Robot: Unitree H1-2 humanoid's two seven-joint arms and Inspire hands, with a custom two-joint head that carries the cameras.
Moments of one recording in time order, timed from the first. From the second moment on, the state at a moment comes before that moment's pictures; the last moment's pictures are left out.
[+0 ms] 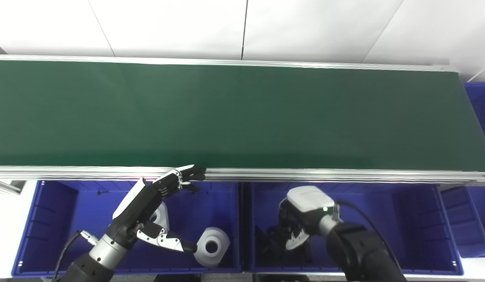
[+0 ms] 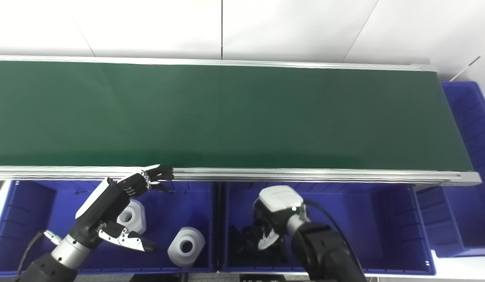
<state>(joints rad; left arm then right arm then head) 0.40 0.34 -0.28 -0.18 -0.09 -0.39 -0.32 0.22 -0.25 0.44 -0.30 -1.33 0.24 0.80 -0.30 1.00</state>
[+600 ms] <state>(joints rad) 0.43 0.34 -0.26 -0.19 -0.04 -0.39 -0.35 0.72 -0.14 0.35 -0.58 -1.03 0.14 0.15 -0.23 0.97</state>
